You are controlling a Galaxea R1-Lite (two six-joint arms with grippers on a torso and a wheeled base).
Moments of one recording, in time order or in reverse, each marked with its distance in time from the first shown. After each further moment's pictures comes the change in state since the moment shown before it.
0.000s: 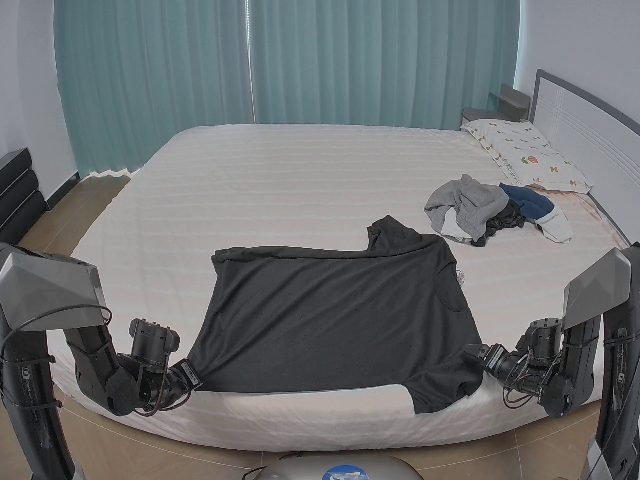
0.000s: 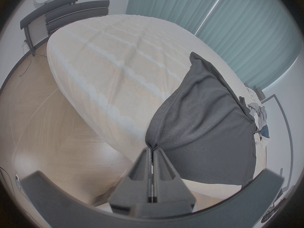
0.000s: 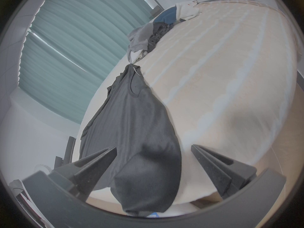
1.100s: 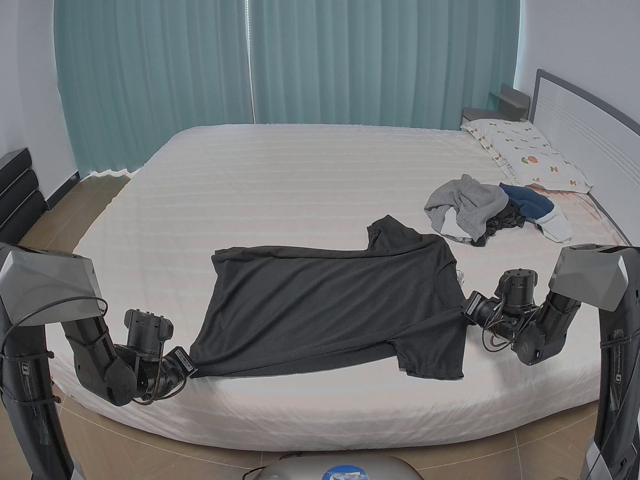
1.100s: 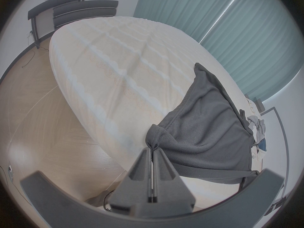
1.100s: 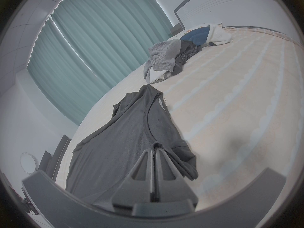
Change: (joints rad) left arm 0.050 0.013 -0.057 0.000 -0.004 -0.039; right arm 0.010 0.018 -0.565 0.391 -0.106 -0.154
